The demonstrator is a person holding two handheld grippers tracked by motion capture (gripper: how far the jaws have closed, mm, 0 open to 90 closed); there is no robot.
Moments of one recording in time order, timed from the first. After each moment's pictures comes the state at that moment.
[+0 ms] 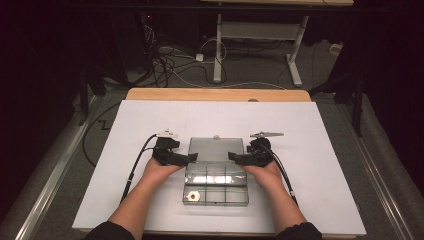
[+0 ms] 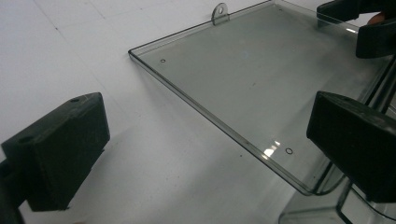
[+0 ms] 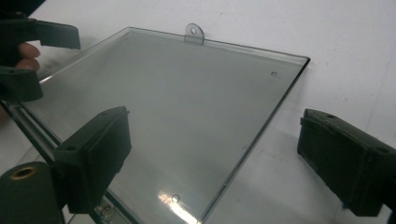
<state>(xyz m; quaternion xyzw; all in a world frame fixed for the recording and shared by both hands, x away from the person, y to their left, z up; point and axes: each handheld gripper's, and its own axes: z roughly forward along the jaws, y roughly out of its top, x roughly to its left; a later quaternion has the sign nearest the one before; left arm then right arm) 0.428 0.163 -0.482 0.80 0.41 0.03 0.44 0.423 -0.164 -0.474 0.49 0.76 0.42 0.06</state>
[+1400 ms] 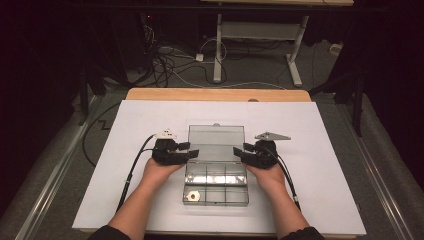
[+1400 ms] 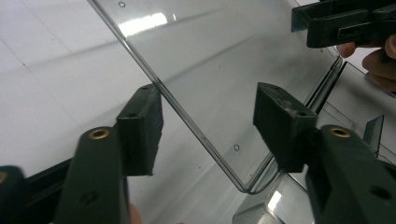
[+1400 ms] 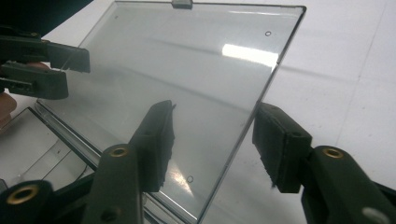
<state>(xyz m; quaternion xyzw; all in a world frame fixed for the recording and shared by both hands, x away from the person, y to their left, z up) 0.416 0.161 -0.467 0.79 0.37 0.03 0.48 0.403 -0.169 -0.456 0.45 0.75 0.46 0.13</state>
